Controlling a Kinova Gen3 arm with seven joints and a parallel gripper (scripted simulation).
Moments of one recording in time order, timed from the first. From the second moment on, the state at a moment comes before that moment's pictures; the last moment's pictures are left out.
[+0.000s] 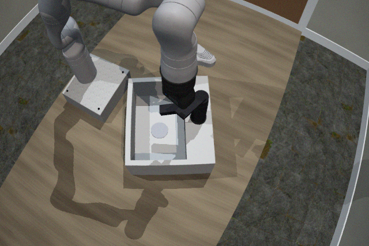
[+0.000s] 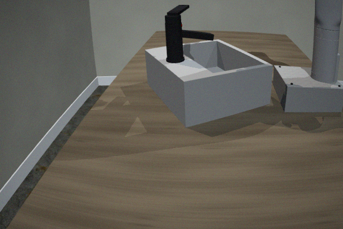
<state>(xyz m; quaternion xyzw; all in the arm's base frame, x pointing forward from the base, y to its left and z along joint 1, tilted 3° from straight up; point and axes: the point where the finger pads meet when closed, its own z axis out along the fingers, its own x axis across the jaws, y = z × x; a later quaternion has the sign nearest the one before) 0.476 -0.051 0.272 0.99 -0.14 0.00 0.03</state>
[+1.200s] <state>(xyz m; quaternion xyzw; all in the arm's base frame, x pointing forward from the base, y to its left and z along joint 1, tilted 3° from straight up) 0.482 -0.052 0.271 0.97 -0.26 0.00 0.03</state>
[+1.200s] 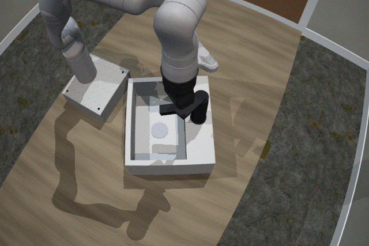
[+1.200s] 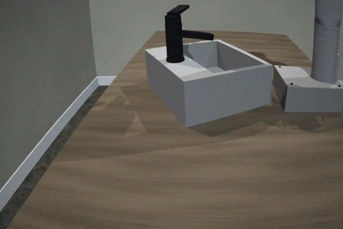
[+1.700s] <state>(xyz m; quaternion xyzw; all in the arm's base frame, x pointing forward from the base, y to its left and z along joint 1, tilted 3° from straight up) 0.488 -0.053 0.271 0.92 -0.39 0.00 0.03</state>
